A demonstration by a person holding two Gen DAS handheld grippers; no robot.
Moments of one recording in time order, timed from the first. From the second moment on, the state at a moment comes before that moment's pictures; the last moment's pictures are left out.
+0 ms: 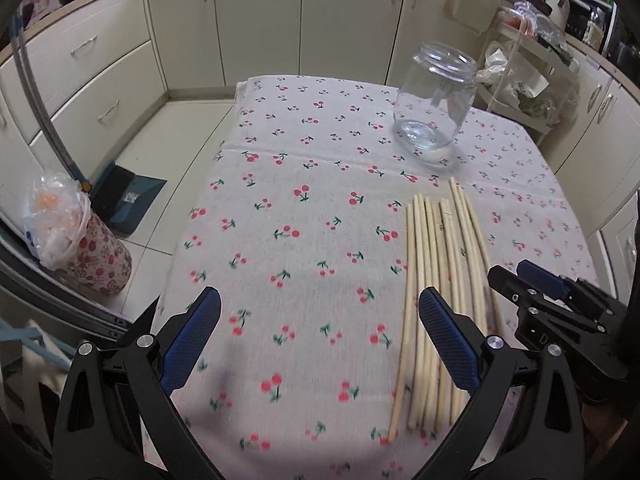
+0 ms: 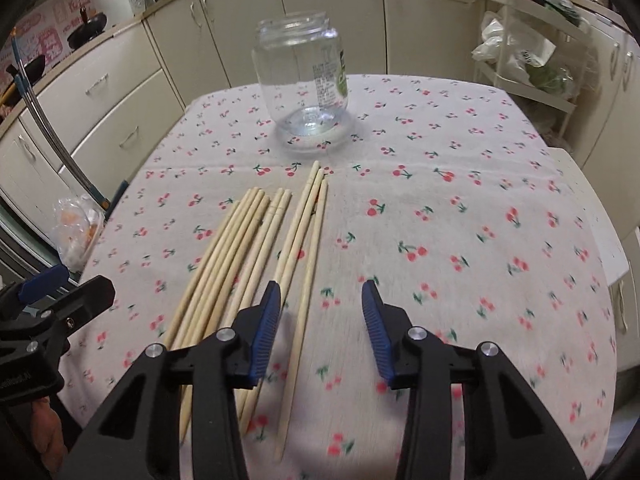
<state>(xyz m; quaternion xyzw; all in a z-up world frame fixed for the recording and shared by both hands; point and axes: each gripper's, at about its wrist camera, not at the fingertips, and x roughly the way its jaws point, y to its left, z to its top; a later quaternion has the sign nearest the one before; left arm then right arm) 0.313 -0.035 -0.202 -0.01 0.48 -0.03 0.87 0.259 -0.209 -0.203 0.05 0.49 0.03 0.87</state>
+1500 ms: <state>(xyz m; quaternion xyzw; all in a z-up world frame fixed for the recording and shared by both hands) 0.370 -0.074 -0.238 0.06 0.50 -0.06 0.86 0.276 -0.231 -0.210 0.07 0.48 0.05 0.87</state>
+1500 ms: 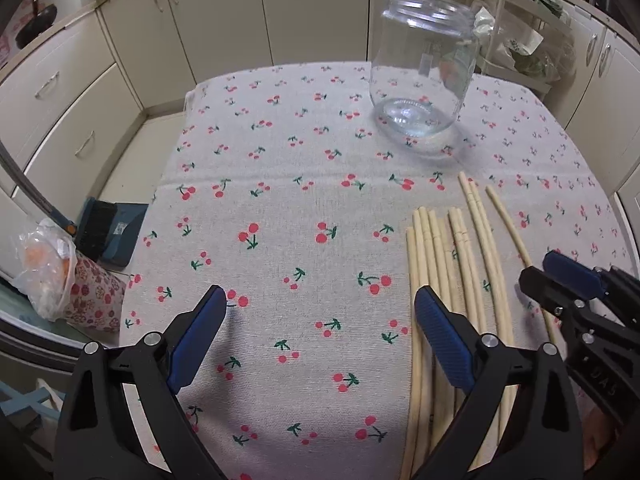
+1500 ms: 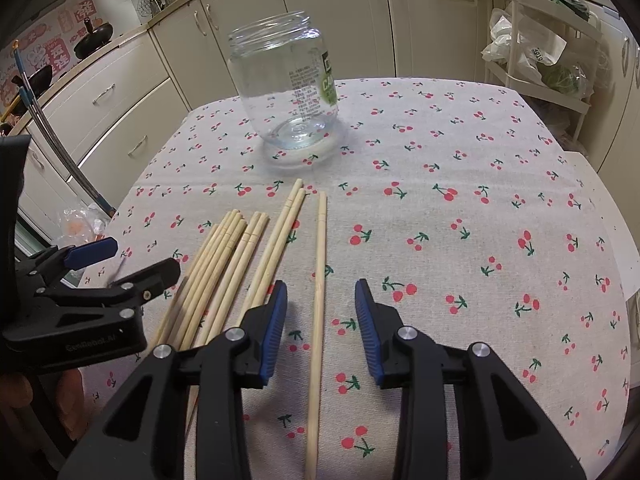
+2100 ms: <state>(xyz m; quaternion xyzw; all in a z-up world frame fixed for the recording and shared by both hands) 0.372 -0.077 -0.241 0.07 0.50 -0.06 0.86 0.276 -0.232 -0.209 0.07 0.48 0.05 0.87</state>
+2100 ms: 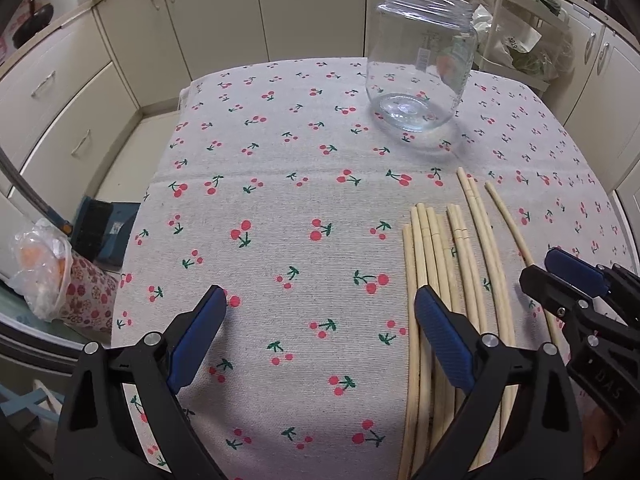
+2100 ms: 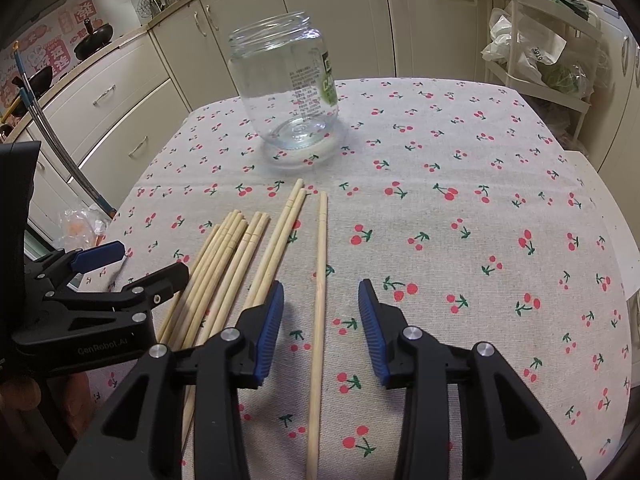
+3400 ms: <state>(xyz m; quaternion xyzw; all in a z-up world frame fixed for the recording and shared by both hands) 0.397 -0.084 -0.209 0.02 0.48 -0.15 0.86 0.299 -0.230 -0.211 0.04 0.49 0.08 0.87</state>
